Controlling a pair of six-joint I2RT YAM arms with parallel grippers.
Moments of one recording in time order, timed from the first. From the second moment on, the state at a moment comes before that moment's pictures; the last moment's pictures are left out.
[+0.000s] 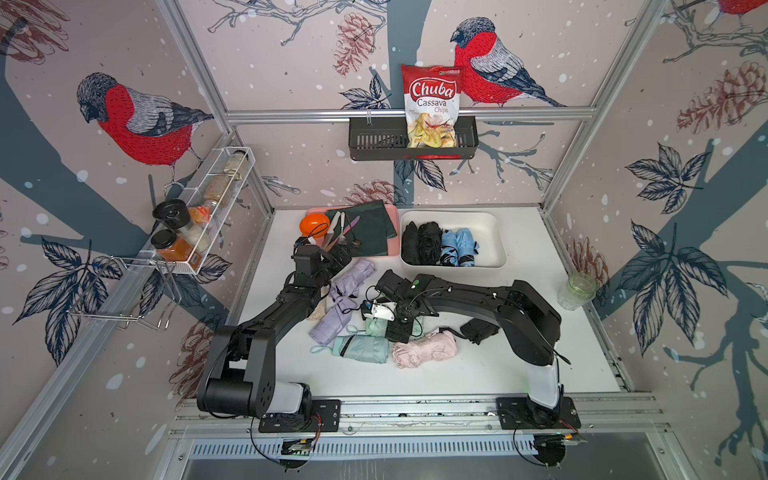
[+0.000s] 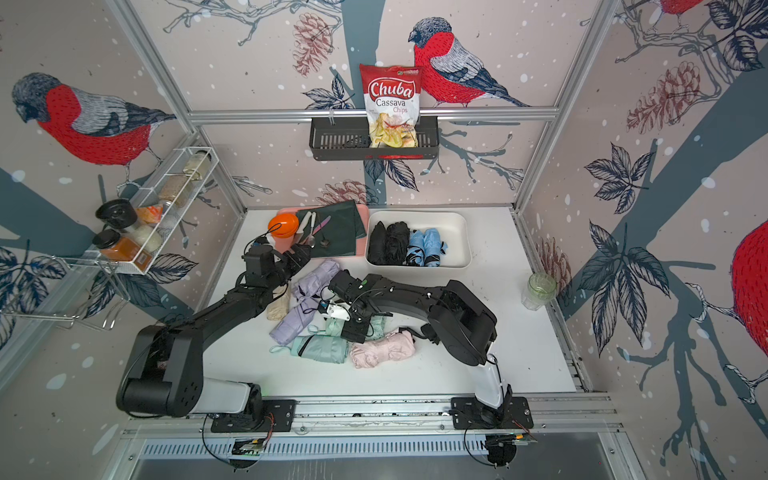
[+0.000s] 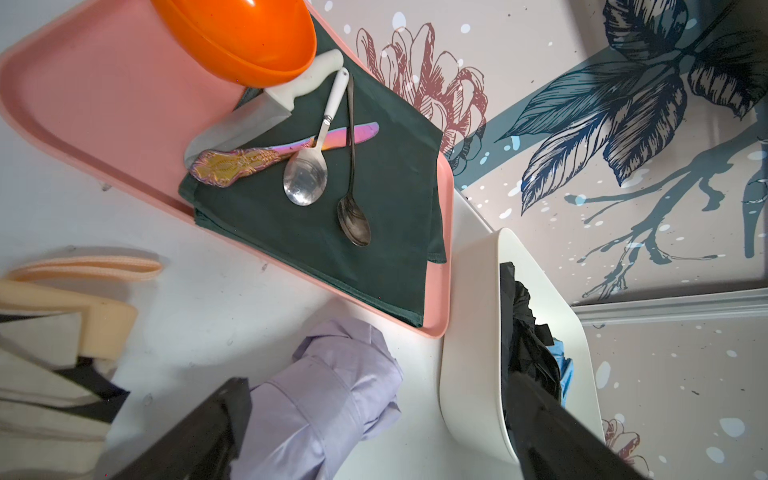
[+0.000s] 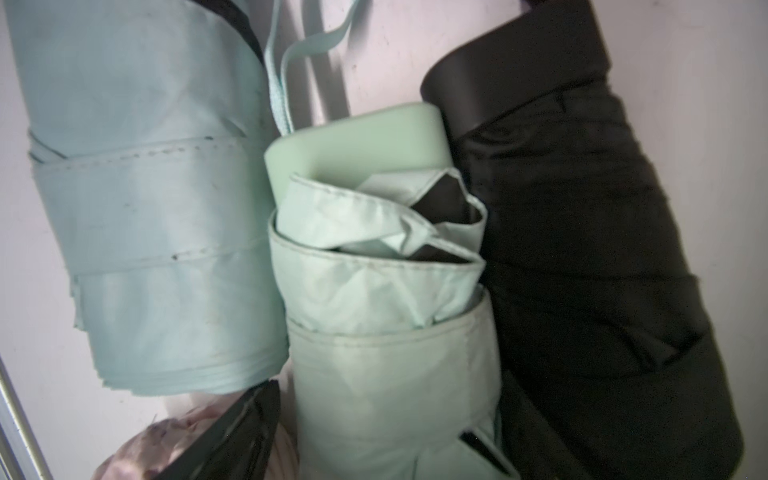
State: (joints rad) left arm -0.11 1.42 0.69 0.24 0.18 -0.82; right arm 1.05 2.00 1.43 -0.74 -0.13 -0.42
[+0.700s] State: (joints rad) left arm -0.11 1.46 0.71 0.24 0.19 -0.83; right arm 1.02 2.06 1.54 -0.79 -0.14 -0.42
